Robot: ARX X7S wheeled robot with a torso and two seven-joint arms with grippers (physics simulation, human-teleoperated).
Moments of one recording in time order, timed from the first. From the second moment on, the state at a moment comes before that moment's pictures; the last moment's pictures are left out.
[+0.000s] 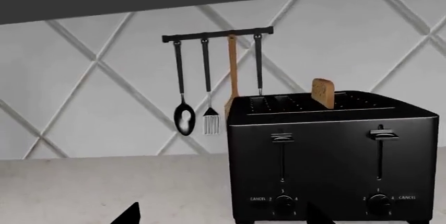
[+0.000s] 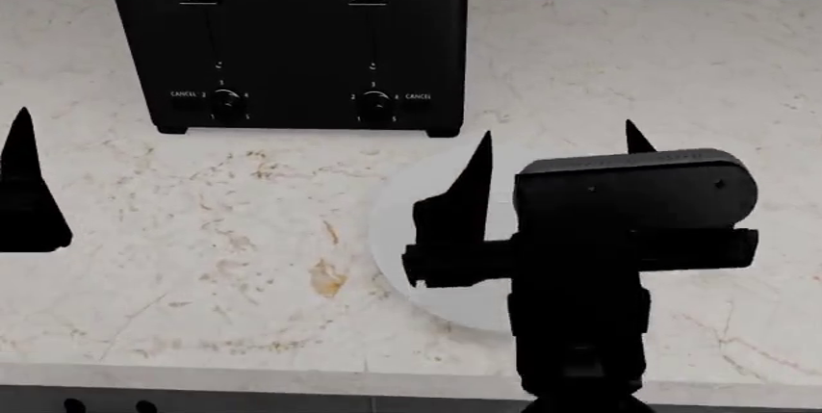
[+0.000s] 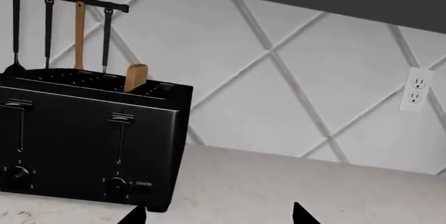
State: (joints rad) left arm -0.54 -0.28 -0.10 0.67 -0.26 -1.03 -0.12; right arm 0.56 0.10 -0.18 -0.68 -0.02 1.07 0.15
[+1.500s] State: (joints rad) left arm -1.06 -0.33 -0.03 0.57 -0.36 -1.44 -0.14; right arm 1.07 0.08 -0.13 -0.62 0.11 1.53 0.12
